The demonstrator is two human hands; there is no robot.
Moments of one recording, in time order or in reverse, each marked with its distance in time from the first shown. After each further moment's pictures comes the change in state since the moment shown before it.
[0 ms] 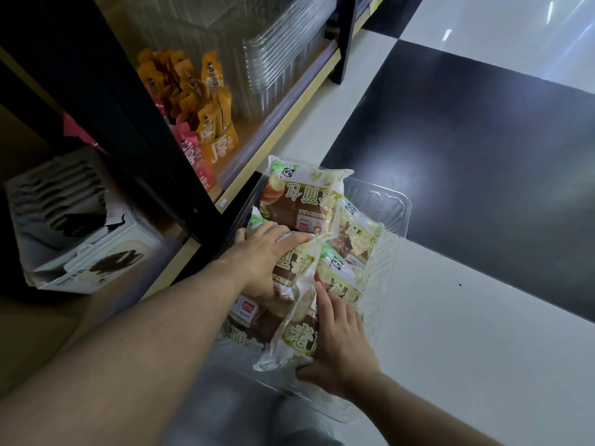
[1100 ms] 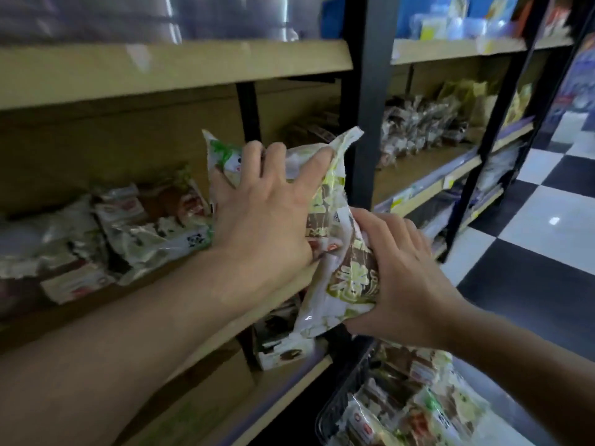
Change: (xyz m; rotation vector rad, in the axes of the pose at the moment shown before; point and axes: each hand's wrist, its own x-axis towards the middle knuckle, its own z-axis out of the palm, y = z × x) left_hand -0.331 0.038 -0.320 0.471 1.051 -0.533; right_hand 0.009 -0.315 -0.300 -0.180 0.387 -0.745
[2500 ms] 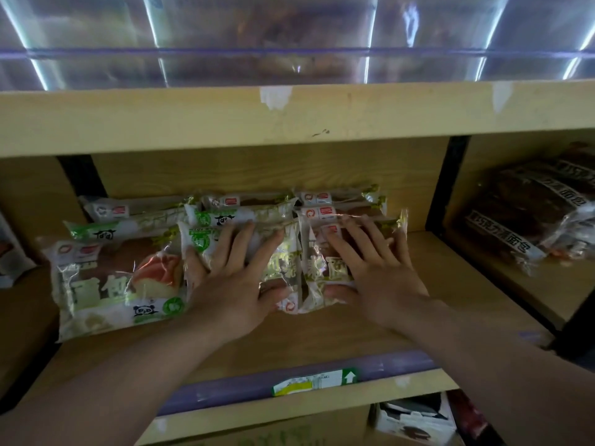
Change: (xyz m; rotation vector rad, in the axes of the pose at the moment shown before) left_hand -0.154 -0.227 0.043 0.141 -0.263 -0.566; right_hand 0.178 -0.130 0.163 -0.166 -0.155 -0.455
